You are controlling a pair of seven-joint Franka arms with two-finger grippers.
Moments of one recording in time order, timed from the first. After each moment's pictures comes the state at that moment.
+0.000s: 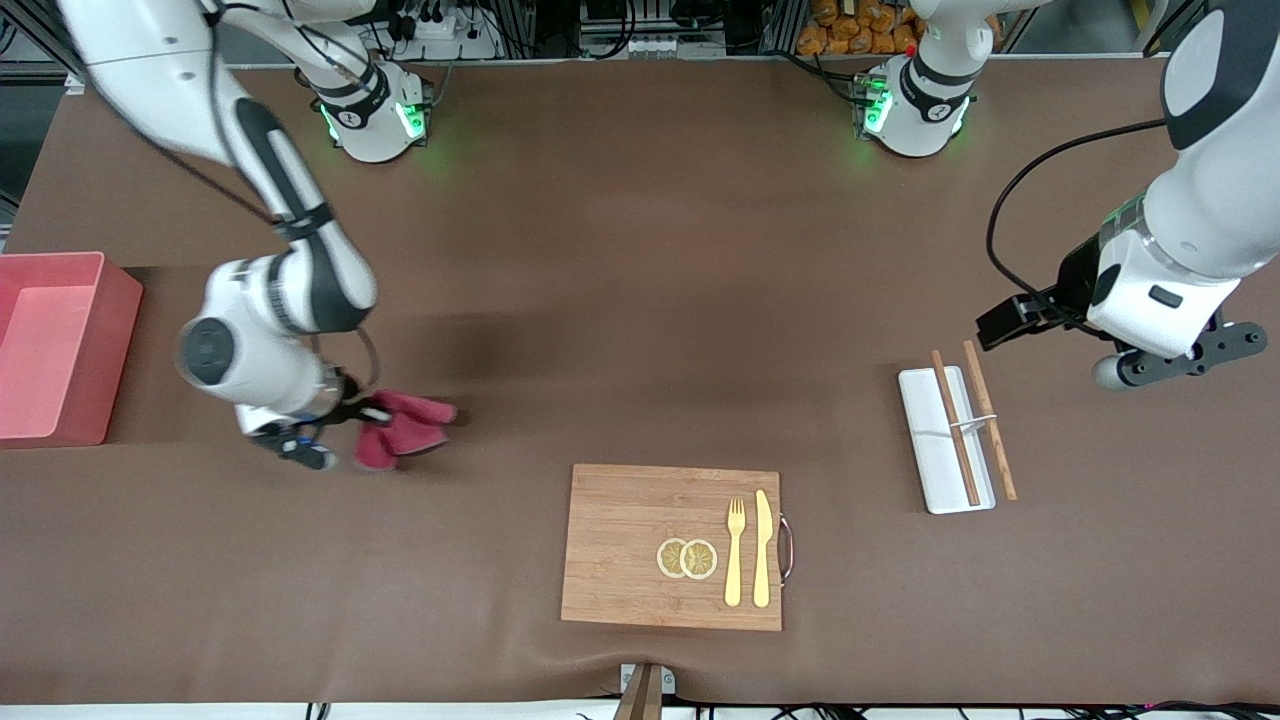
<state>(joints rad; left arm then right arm) 0.18 0.25 -0.47 -1.34 0.12 1.54 -0.50 0.02 0.46 0.06 -1.93 0.10 2.34 0.31</state>
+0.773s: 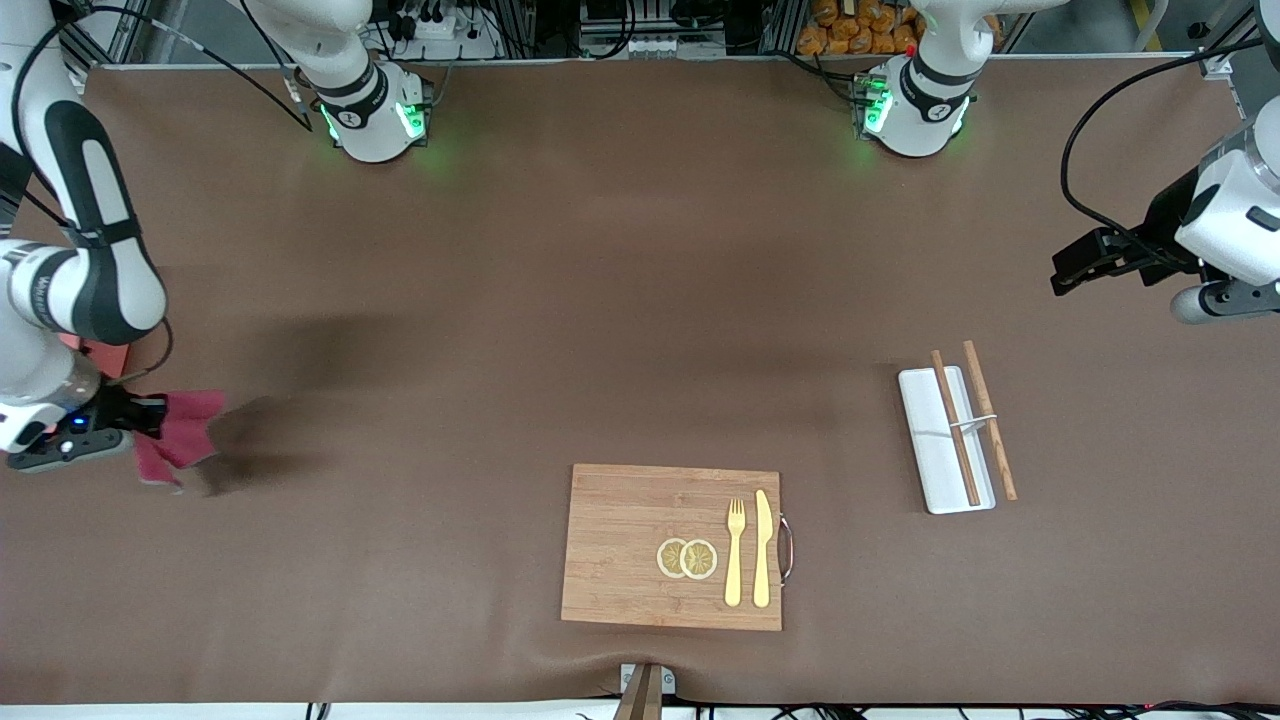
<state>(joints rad) 0.04 0.08 -0.17 -1.47 0.00 1.52 -0.23 -0.37 0.44 0.05 -1.85 -0.19 2.43 -0.56</state>
